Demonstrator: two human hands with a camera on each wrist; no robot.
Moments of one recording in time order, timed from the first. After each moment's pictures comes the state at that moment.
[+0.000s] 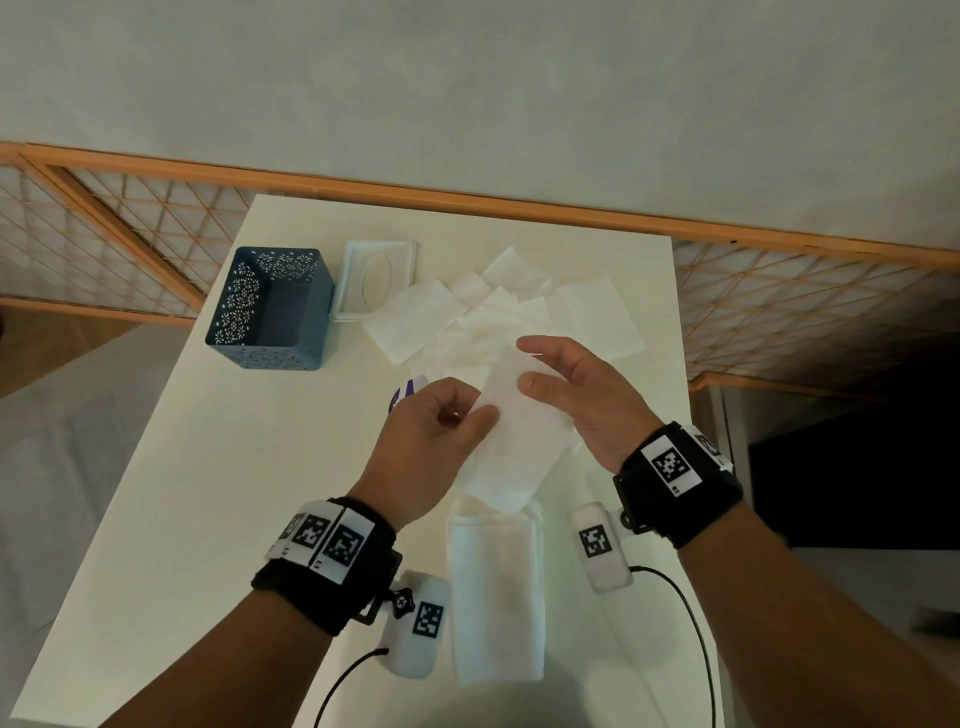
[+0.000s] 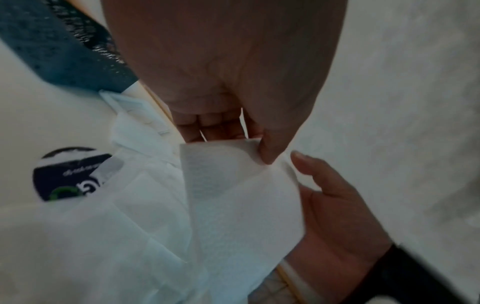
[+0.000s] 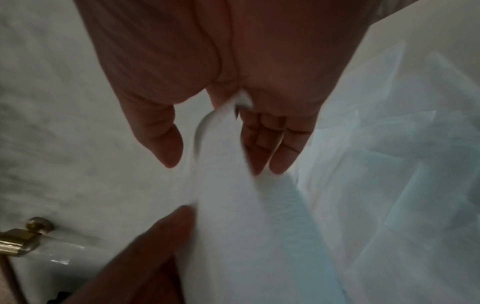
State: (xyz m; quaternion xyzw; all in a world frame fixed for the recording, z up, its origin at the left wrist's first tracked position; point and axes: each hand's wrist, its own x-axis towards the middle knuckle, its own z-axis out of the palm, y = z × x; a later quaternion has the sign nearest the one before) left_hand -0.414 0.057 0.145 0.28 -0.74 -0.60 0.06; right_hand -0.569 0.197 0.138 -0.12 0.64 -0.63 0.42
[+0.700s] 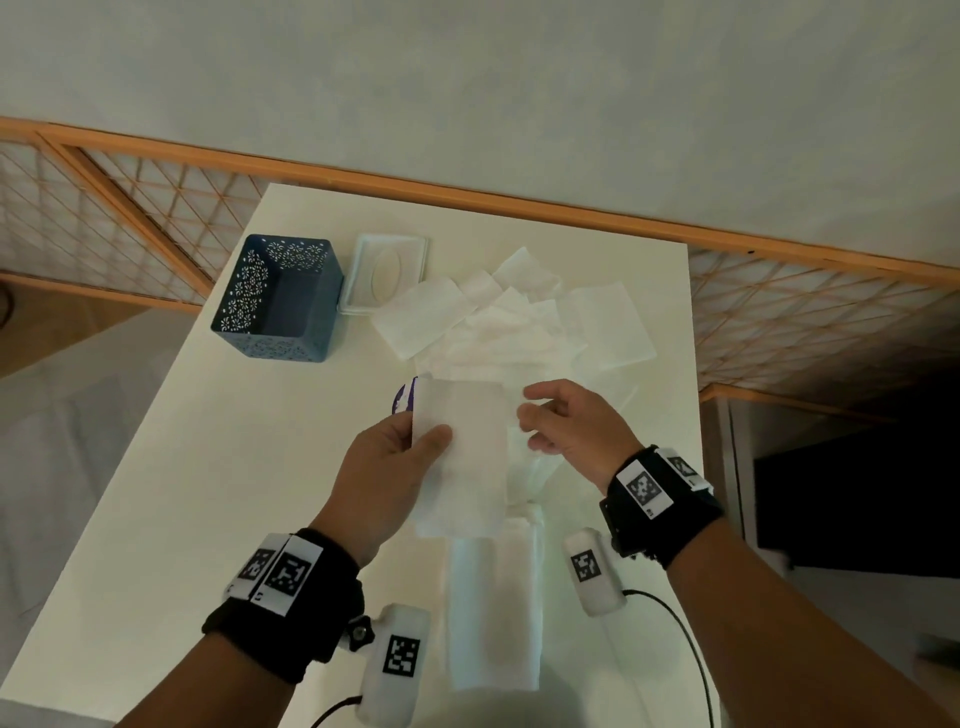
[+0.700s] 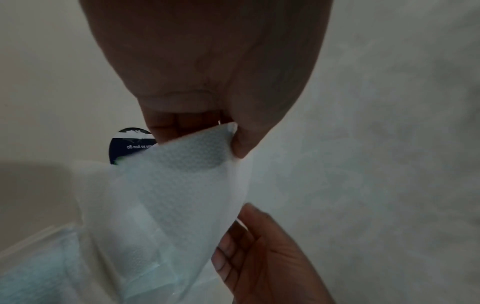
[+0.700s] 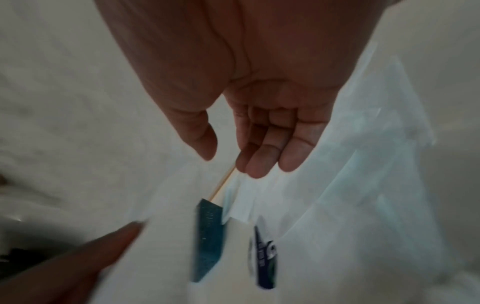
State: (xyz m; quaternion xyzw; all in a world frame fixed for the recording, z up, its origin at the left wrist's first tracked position) left_hand -0.378 0.047 0.119 0.40 -0.62 -0.68 0.06; right_hand -0.564 0.198 0.096 -0.15 0.77 -0.47 0.40
